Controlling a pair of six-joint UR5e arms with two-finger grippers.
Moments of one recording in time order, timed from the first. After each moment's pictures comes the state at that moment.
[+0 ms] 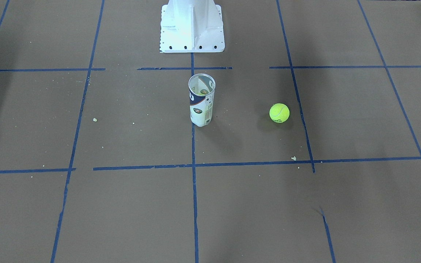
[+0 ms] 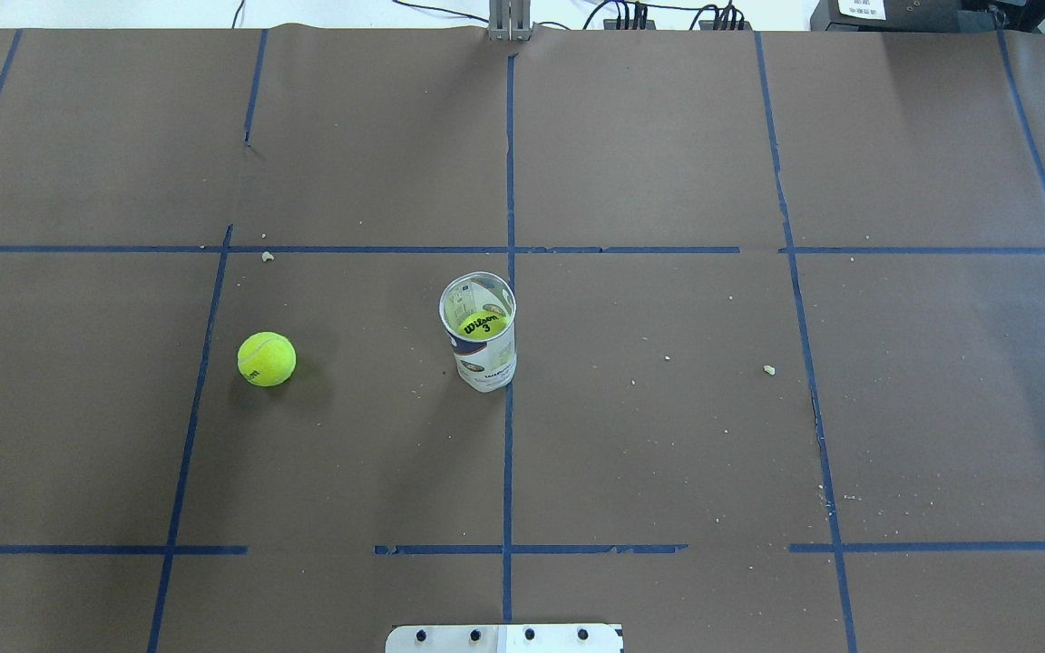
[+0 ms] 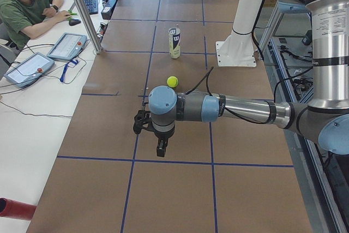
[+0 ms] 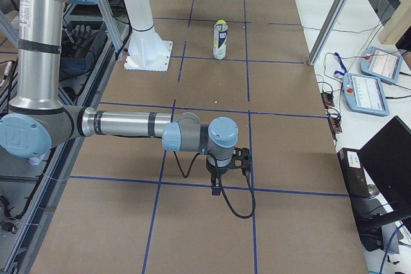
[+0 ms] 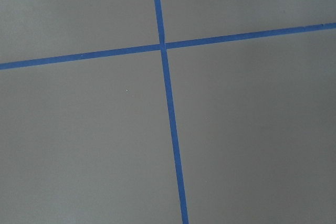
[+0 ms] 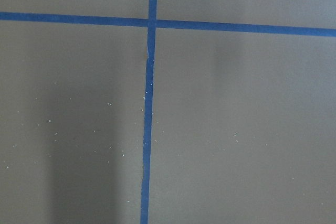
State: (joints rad) left arm -1.60 -1.43 -1.84 -1.47 -2.39 0.13; right arm 1.54 -1.71 1.70 -1.58 2.29 -0.01
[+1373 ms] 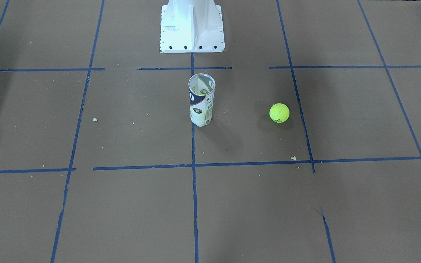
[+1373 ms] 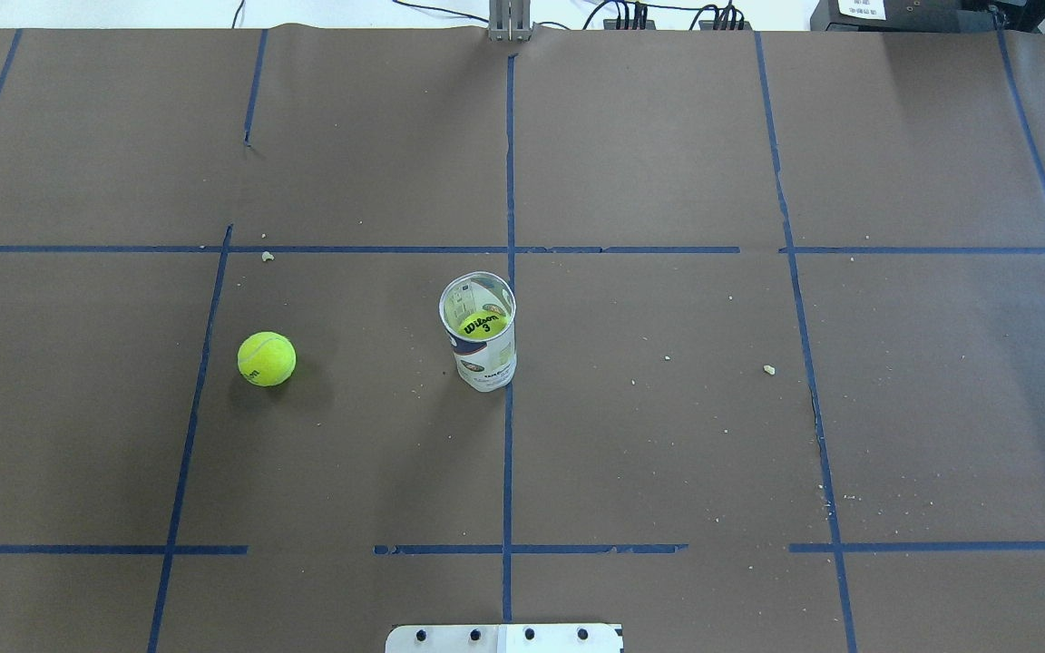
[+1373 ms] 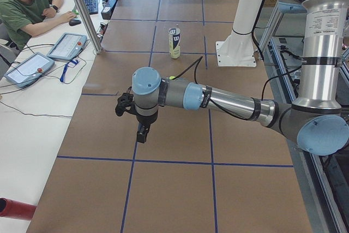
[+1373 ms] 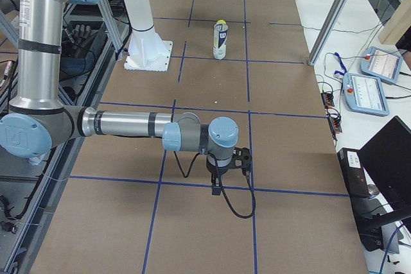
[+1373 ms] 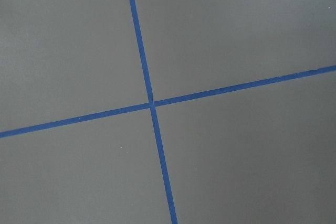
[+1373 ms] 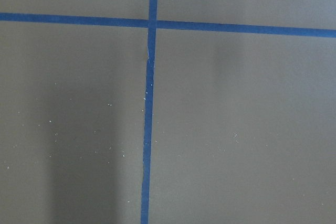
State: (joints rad) left arm -1.60 -1.57 -1.83 -1.51 -2.38 0.12; right arm 1.54 -1.71 1.70 -1.58 2.29 -0.01
